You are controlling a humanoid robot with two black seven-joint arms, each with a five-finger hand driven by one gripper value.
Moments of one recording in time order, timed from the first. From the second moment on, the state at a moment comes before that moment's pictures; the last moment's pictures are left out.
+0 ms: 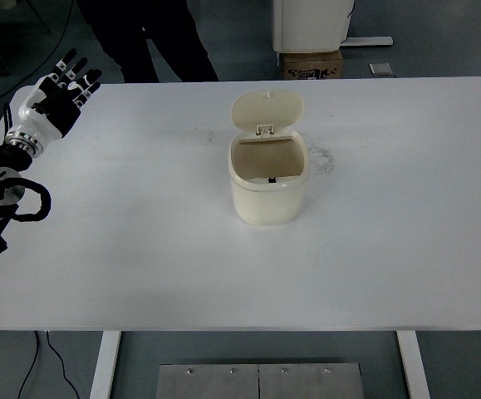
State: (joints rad) left arm -0.92 0.37 -0.57 -0.50 -0.03 -0.33 -0.27; right arm 0.03 0.00 0.31 0.09 -0.28 -0.02 0.10
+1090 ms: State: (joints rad) left arm -1.53 0.48 0.05 -0.91 0.18 -0.53 0.01; right arm 0.03 0.00 0.31 0.09 -0.28 -0.02 0.10
